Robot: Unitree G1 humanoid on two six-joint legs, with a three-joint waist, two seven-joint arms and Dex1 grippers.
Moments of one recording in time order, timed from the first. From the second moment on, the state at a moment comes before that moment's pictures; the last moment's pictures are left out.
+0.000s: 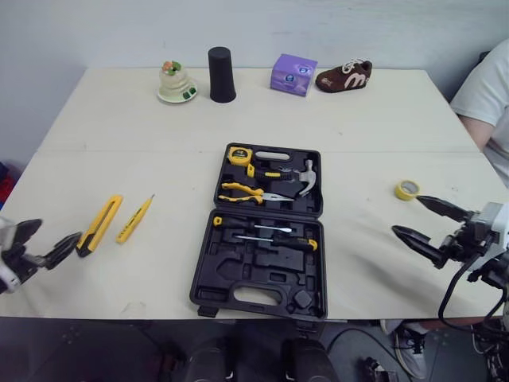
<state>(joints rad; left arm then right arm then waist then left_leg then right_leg) 0.18 0.87 0.64 -0.11 -0.55 0.48 -0.64 -0.09 -0.77 -0.36 0.10 0.62 -0.06 1.21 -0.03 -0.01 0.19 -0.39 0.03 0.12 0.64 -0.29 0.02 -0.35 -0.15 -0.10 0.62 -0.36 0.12</state>
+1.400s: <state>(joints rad) -0.20 0.81 0.32 -0.12 -0.50 1.06 -0.46 -0.23 -0.61 -0.15 -0.19 0.62 0.00 1.22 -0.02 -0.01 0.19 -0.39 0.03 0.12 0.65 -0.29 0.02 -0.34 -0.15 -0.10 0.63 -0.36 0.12</state>
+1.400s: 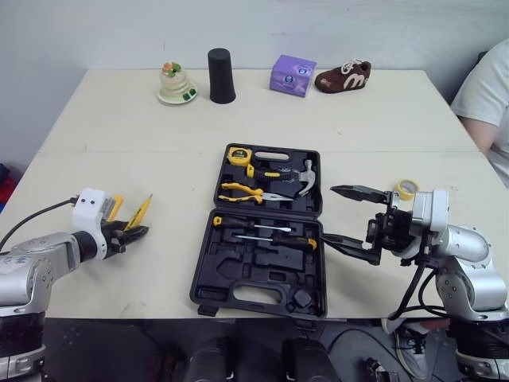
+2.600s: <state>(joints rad) -0.74 0.89 -0.43 -0.28 -0.17 0.54 -1.21 -0.02 -0.74 -0.28 -0.11 0.60 -0.08 1.34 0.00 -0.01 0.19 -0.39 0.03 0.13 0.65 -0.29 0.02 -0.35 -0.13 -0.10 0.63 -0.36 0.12</state>
